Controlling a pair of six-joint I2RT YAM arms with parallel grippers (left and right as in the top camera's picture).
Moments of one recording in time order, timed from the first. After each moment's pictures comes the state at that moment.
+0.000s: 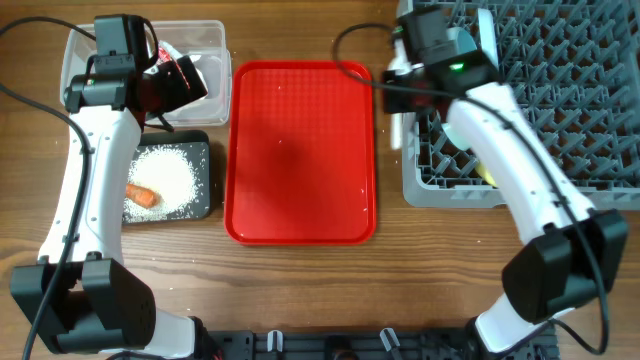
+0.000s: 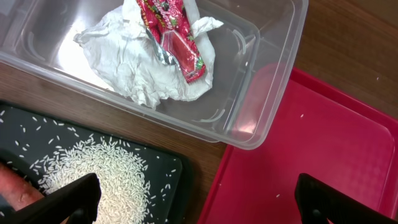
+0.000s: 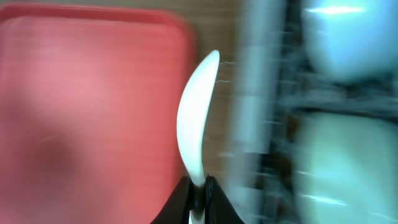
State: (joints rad) left arm 0.06 1.66 1.49 -0.84 -0.01 -0.36; right arm 0.32 1.80 1.63 -0.93 0.07 0.22
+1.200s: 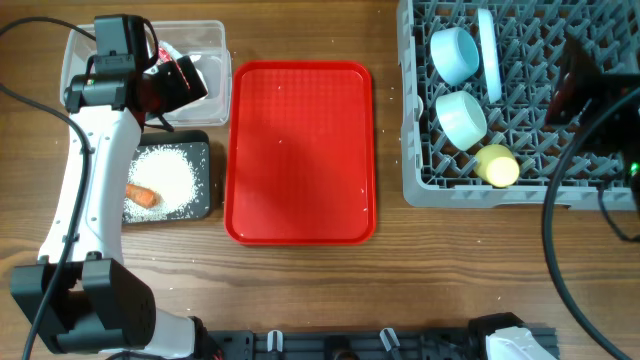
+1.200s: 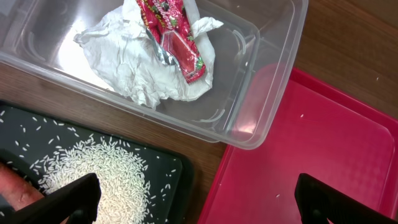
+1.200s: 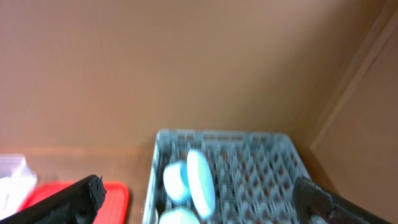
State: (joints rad) left arm 0.06 1.66 1.49 -0.84 -0.01 -0.36; right arm 0.18 1.14 1.99 -1.09 0.26 -0.02
